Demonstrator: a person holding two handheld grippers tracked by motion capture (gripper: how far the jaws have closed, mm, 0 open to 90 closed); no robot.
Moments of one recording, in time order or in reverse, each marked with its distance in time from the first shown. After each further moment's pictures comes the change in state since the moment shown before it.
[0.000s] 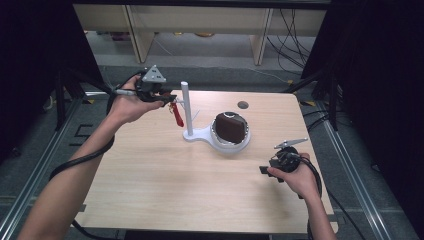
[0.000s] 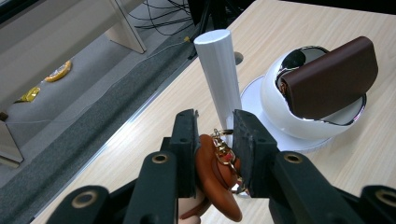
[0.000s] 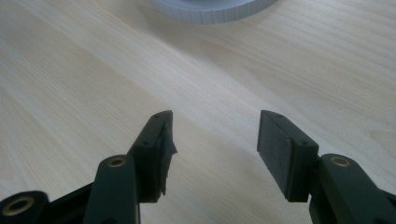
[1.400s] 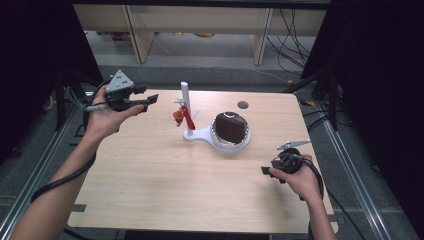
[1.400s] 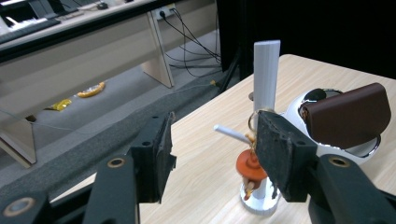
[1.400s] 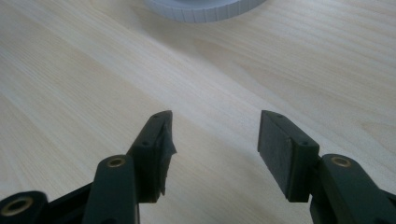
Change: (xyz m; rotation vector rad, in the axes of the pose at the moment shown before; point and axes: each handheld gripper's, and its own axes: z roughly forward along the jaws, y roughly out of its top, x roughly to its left) left arm 0.009 -0.054 -0.048 -0.235 0.124 -0.170; right arm -0.003 -0.007 -0.003 -0.019 -0.012 0.026
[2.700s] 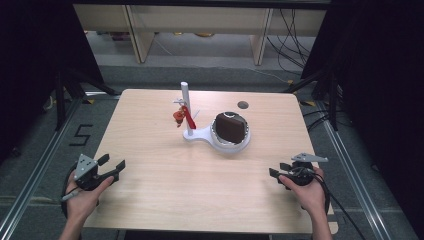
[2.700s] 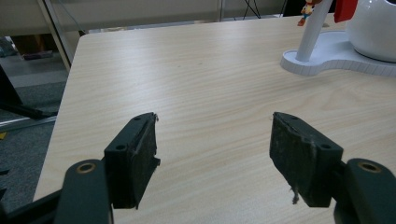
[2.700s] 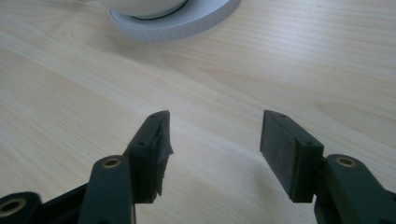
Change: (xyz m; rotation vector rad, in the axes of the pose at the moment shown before) left arm -0.035 -0.222 -0.080 0.010 0.232 -0.283; right arm -0.018 -0.048 0.003 -0.248 -0.004 0.079
